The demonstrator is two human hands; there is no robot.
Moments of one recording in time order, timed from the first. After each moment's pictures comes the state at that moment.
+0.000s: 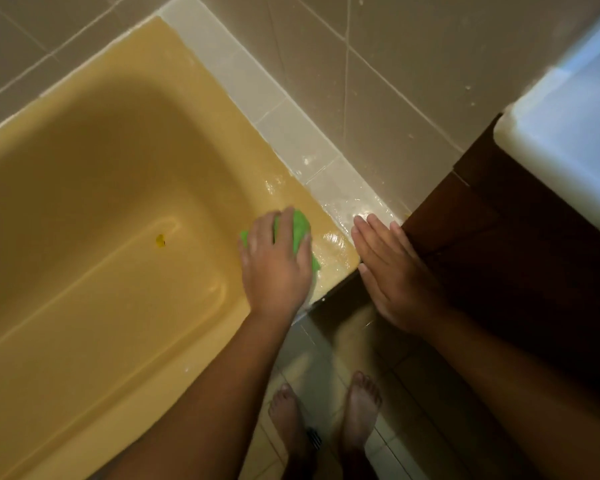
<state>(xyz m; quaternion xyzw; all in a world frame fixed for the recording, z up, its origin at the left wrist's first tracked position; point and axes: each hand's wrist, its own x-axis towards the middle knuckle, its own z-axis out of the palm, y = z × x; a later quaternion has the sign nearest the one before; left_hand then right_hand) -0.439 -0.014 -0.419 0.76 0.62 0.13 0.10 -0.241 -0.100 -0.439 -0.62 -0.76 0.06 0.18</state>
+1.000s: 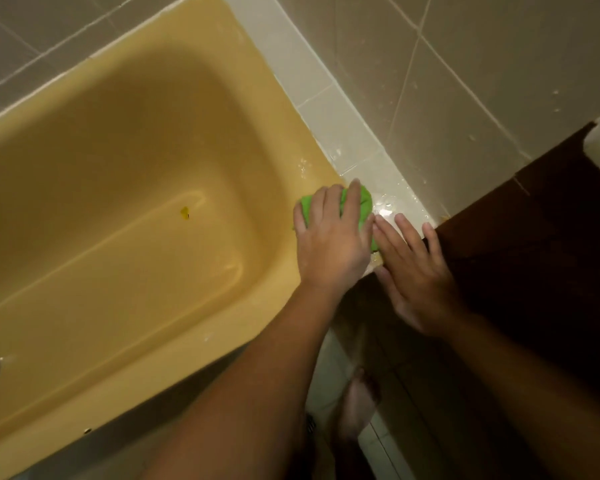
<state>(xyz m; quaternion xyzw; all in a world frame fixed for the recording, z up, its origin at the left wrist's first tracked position) -0.396 -0.012 -0.412 0.80 0.59 0.10 0.05 -0.244 -0.098 -0.453 -0.62 -0.77 0.03 0.13</state>
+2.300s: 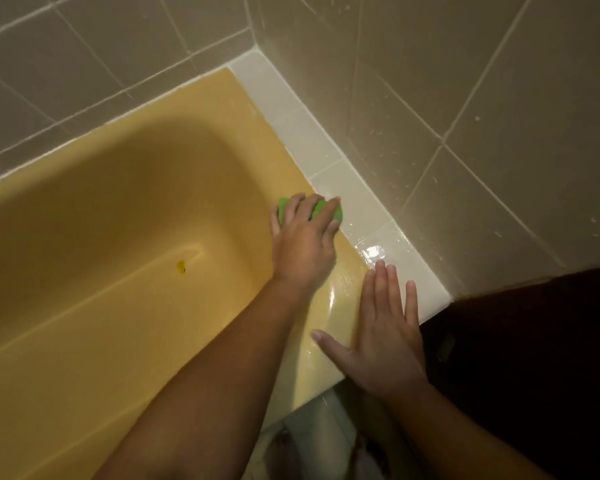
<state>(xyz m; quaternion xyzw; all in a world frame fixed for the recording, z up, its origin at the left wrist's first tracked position) -0.441 0.115 -0.417 0.79 0.57 0.18 0.13 -0.337 -0.051 -0.411 -0.76 -0.64 0.12 0.03</state>
